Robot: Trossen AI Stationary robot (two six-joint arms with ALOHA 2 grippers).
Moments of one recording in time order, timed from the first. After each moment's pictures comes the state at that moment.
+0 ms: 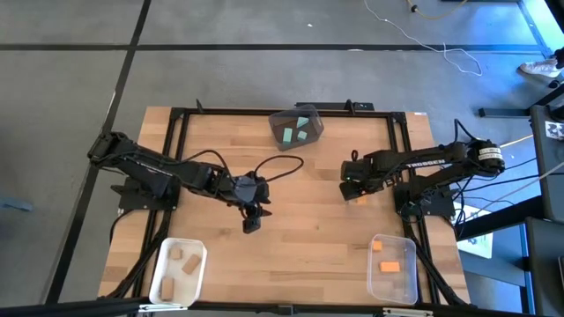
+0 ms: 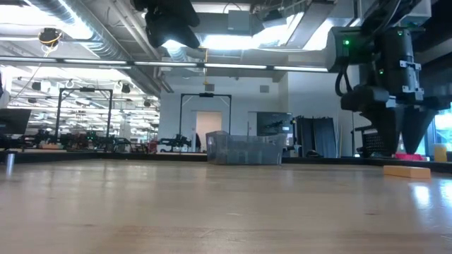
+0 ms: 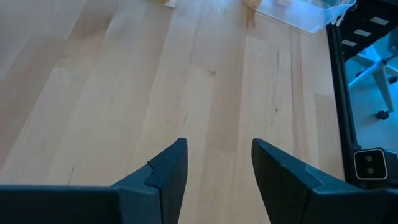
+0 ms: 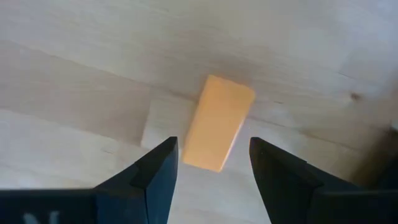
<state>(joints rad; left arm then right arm) -0.23 1.42 1.11 -0.39 -0.11 -0.44 -0.09 1.33 0.71 -0.94 -0.03 1.17</state>
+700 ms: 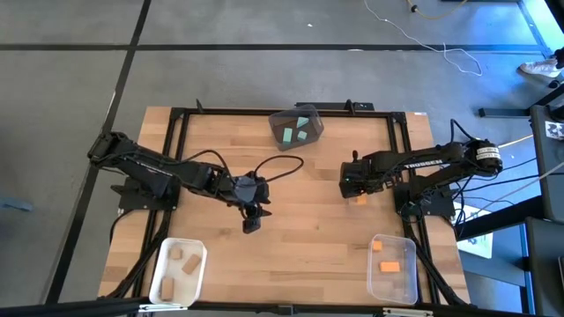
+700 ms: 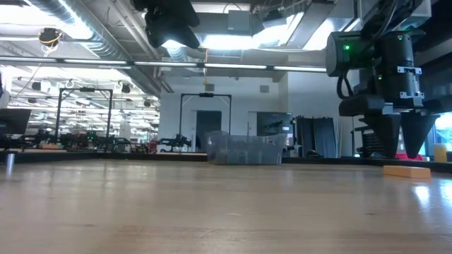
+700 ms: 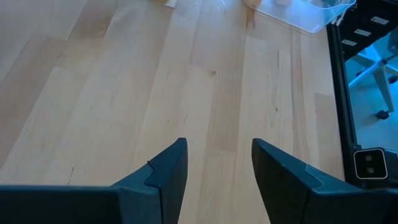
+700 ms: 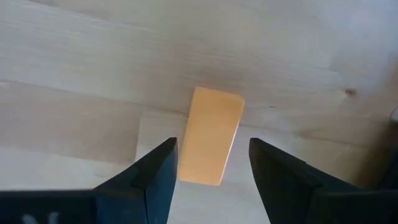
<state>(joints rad) -0.23 1.42 1.11 -0.39 -0.11 -0.44 -0.09 1.35 0.69 -0.92 0.00 1.28</state>
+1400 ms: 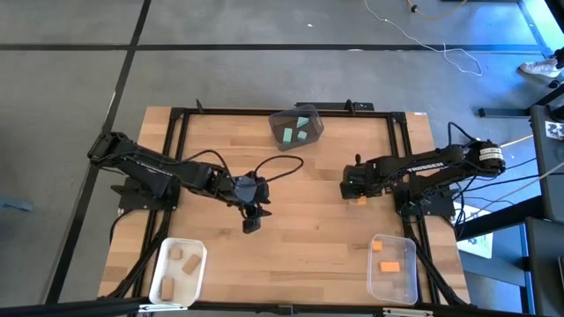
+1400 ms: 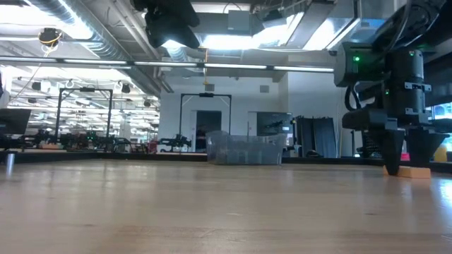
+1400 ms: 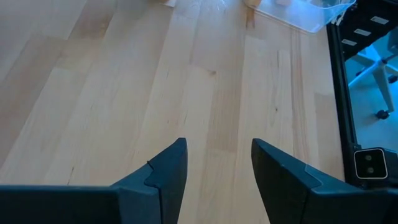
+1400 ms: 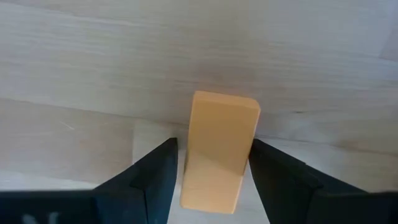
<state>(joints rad) -0.23 1.42 1.11 -0.39 -0.11 -0.43 -0.09 1.34 0.53 -0.70 -0.02 1.35</state>
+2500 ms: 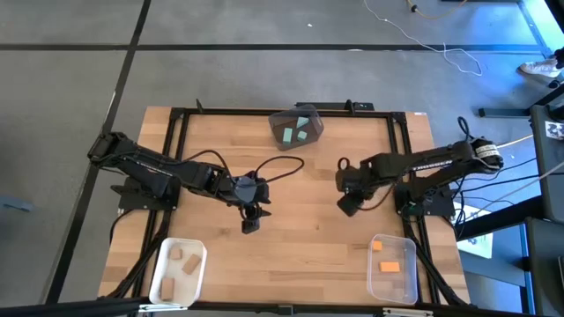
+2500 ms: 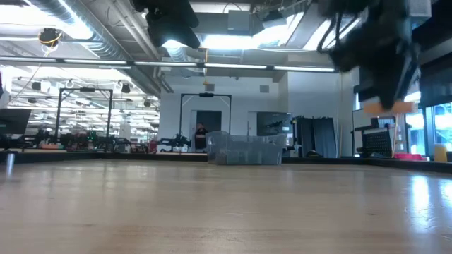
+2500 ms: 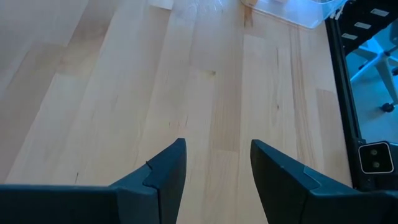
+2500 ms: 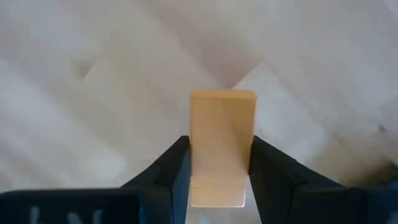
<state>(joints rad) -0.23 1.42 1.11 -0.39 -0.11 -0.38 0.09 1.35 0.97 -1.09 -0.06 0.91</state>
